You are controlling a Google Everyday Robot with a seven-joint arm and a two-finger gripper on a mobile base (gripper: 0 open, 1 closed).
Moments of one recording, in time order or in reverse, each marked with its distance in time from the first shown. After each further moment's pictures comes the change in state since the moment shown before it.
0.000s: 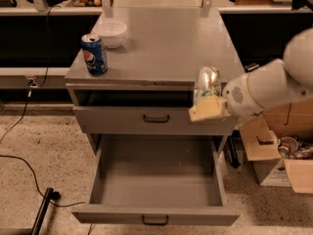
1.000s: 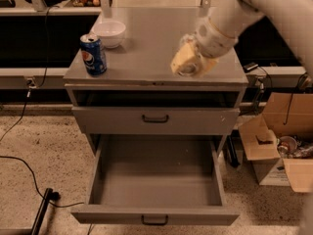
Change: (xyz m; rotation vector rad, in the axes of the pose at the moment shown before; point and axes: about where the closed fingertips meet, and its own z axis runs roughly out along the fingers) arm -0.127 -0.005 0.021 0.062 0.242 0.134
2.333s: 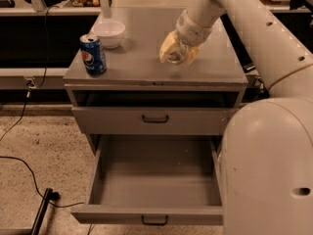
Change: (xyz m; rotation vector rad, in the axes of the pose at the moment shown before) arm -0.091 -0.004 0.043 0.018 -0.011 0.095
